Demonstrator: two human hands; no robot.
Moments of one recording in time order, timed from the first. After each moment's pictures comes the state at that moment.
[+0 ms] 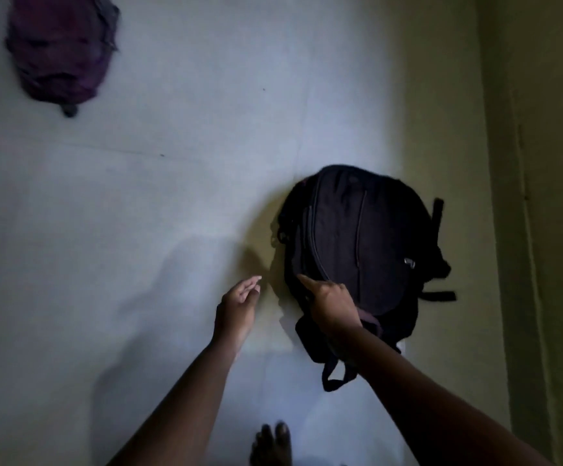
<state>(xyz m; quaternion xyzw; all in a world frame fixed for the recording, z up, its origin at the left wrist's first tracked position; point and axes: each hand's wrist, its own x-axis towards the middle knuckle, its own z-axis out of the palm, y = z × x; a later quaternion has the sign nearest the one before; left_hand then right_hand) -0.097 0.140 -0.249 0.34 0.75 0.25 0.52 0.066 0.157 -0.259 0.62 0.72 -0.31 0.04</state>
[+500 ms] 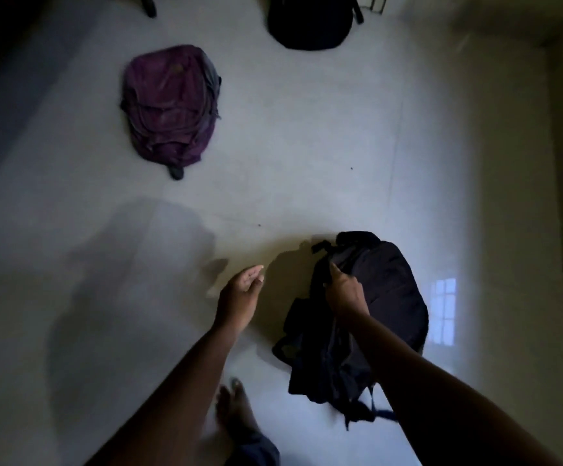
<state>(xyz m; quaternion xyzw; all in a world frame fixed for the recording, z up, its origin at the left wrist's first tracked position) -0.381 0.335 -0.141 0.39 0.74 0.25 0.49 -0.196 0.372 -0.151 0.69 0.62 -0.36 0.06</state>
